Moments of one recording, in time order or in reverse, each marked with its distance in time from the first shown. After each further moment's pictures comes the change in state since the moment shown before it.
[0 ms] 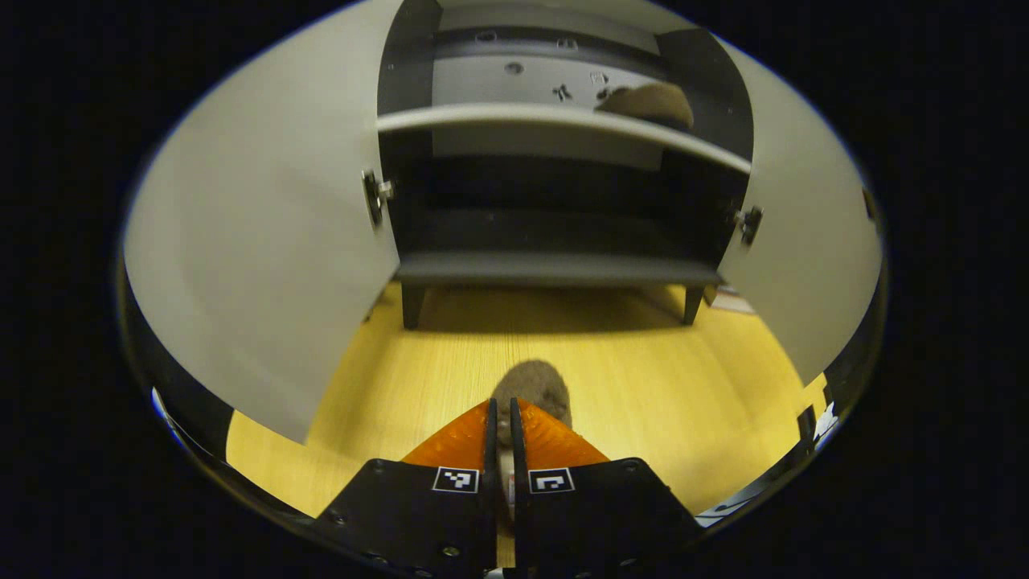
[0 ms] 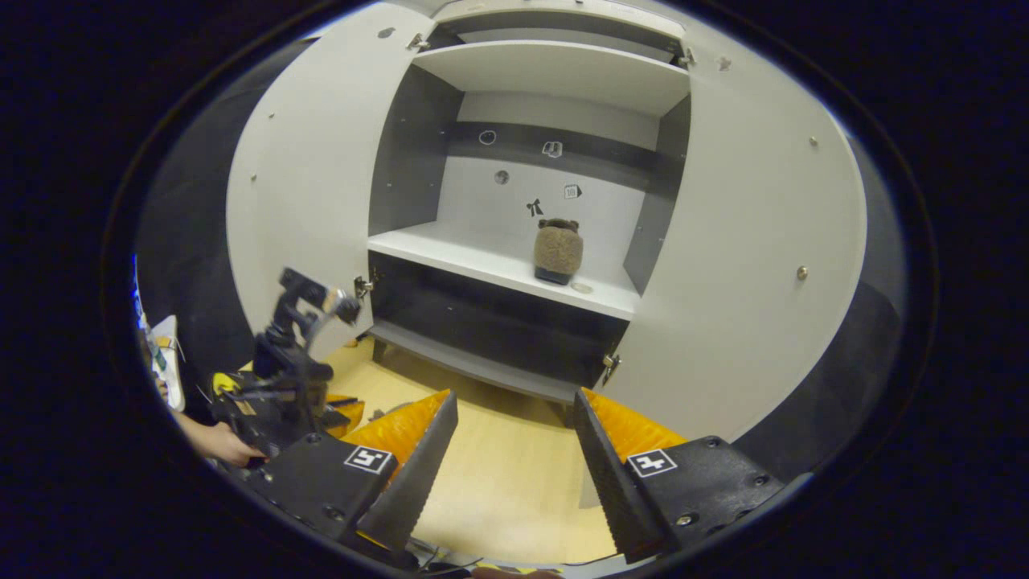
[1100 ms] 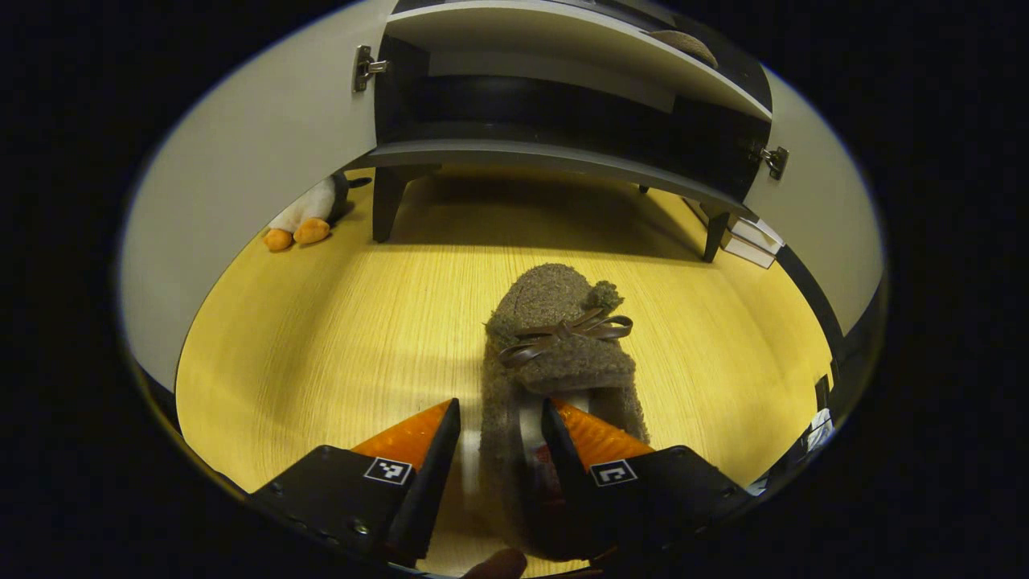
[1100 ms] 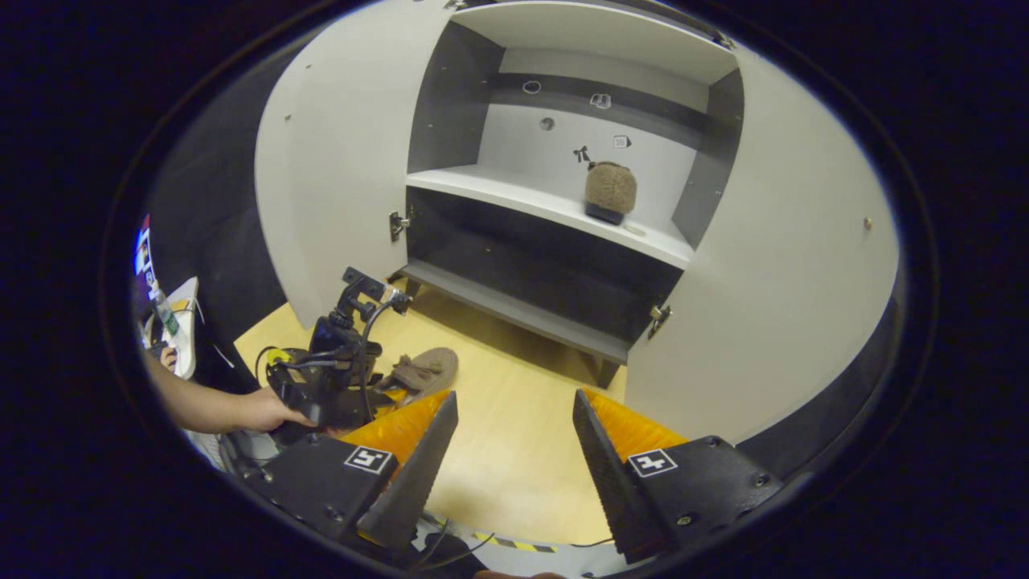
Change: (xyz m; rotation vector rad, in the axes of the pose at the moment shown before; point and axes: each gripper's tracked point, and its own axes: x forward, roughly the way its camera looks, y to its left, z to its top) left arm 0.060 0.025 -0.144 -0.053 0.282 -0.091; right arm 0.004 0.025 -0.066 -0.107 0.227 0.100
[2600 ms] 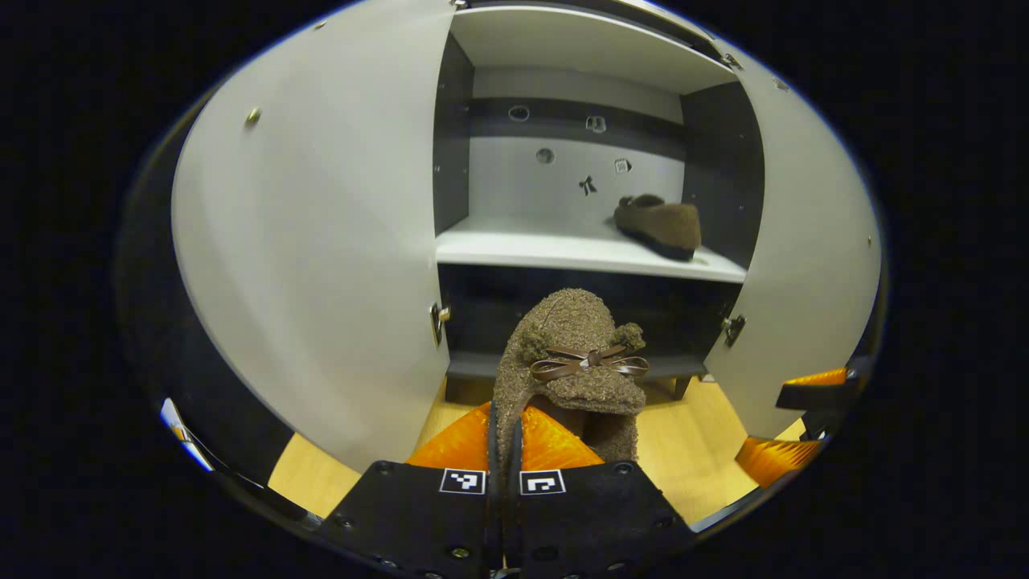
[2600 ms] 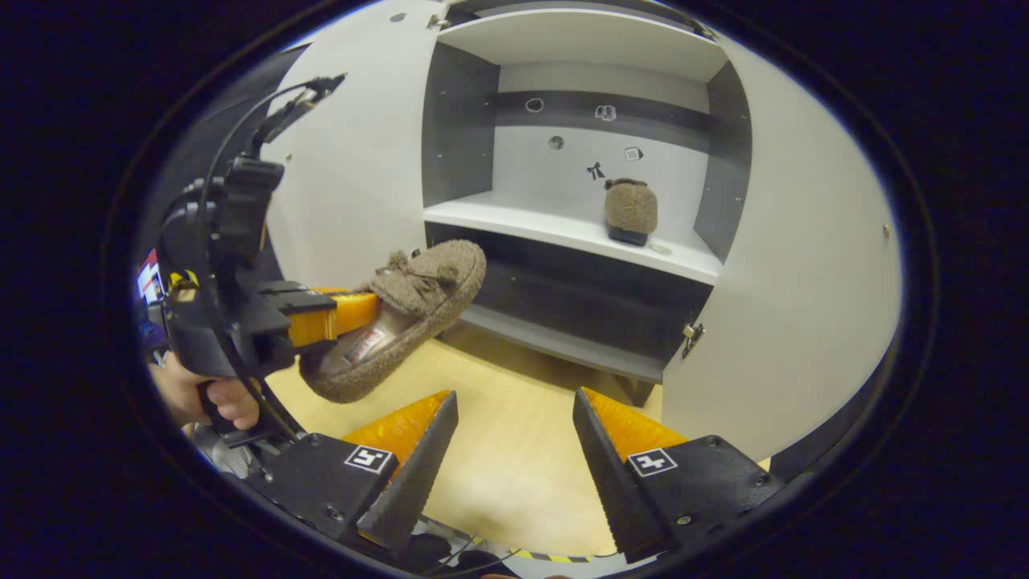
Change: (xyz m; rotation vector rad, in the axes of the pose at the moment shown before) left arm -0.203 -0.017 0.216 0.065 -0.433 0.164; right arm -0.002 0.010 0.052 0.121 -0.145 0.088
